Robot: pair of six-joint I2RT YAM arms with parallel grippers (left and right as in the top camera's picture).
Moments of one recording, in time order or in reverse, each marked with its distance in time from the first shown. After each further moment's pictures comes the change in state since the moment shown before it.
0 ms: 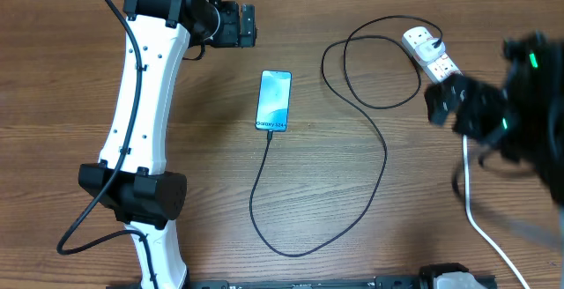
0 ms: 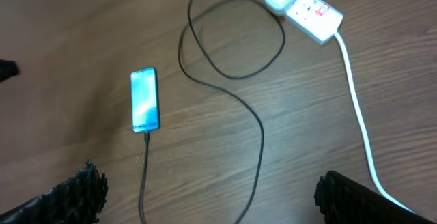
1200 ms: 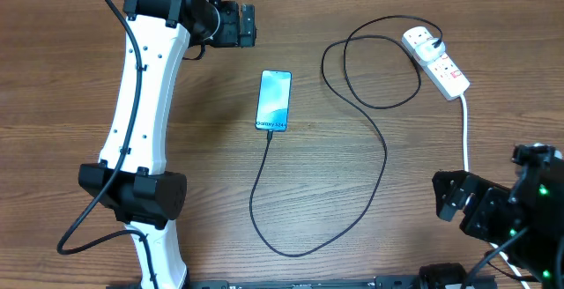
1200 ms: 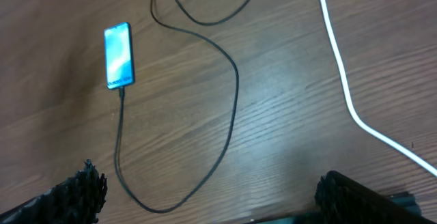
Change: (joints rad) left arm 0.000 0.000 0.000 0.000 -0.003 0.000; right arm 0.000 -0.342 -0.312 -0.097 0.002 0.020
